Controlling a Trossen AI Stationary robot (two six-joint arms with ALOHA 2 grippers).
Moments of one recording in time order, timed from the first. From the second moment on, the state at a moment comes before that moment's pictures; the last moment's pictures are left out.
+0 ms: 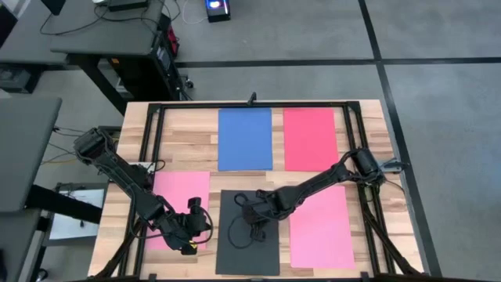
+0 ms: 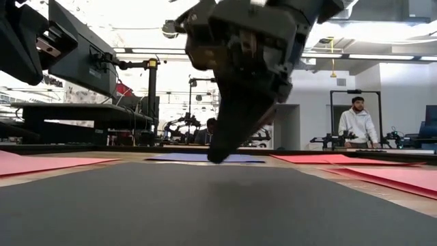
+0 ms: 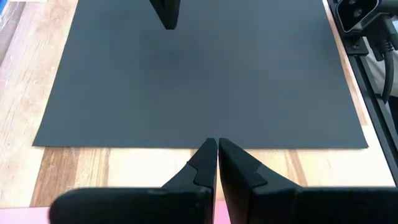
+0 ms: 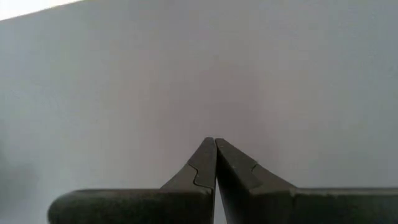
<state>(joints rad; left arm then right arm) -0.80 1.43 0.77 -0.23 -0.50 -0.61 0.33 2.10 1.46 -0.41 0.06 0.52</state>
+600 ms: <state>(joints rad) -0.83 1.43 0.77 -0.42 -0.36 -0.72 0.38 2.12 1.53 0.11 0.06 0.02</state>
